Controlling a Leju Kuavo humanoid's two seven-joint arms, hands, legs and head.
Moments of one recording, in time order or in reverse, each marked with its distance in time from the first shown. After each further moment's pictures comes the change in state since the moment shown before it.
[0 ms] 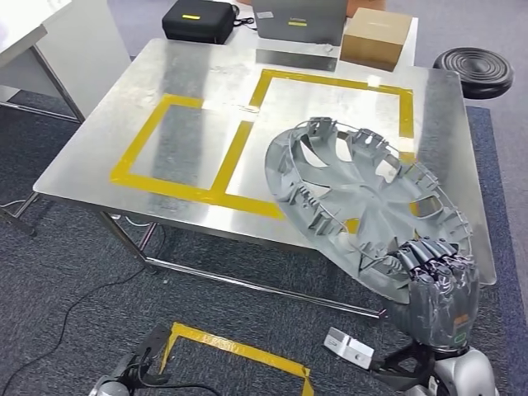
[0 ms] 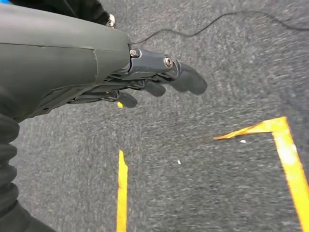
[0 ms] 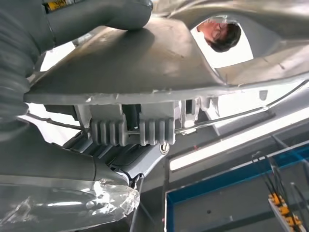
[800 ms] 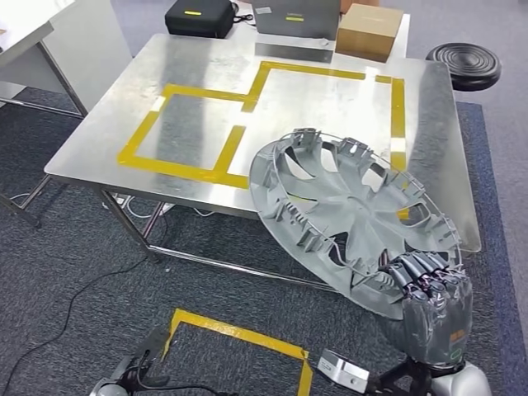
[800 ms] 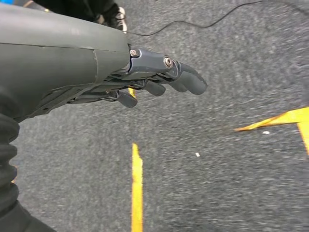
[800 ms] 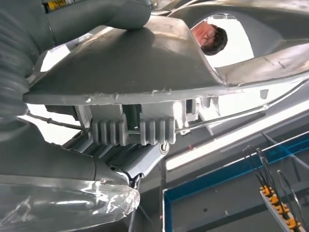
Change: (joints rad) left arm 0.007 -0.001 0.005 0.000 0.004 0.003 -0.001; right arm 0.047 -0.001 0.032 -0.042 -0.004 0.000 -0.012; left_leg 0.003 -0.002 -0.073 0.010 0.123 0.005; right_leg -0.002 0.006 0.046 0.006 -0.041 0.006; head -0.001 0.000
